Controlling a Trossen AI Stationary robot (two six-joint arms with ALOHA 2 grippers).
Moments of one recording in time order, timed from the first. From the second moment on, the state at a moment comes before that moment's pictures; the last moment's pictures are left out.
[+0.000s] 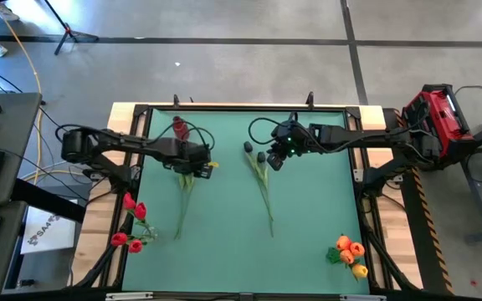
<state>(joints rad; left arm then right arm) 0.20 1.50 0.80 -0.70 -0.12 -1.09 -0.23 1.44 1.02 -0.42 0.10 0.36</state>
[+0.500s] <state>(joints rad) 0.23 1.52 0.77 -0.63 -0.19 -1.02 -0.23 1.44 1.02 -0.43 0.10 0.39</state>
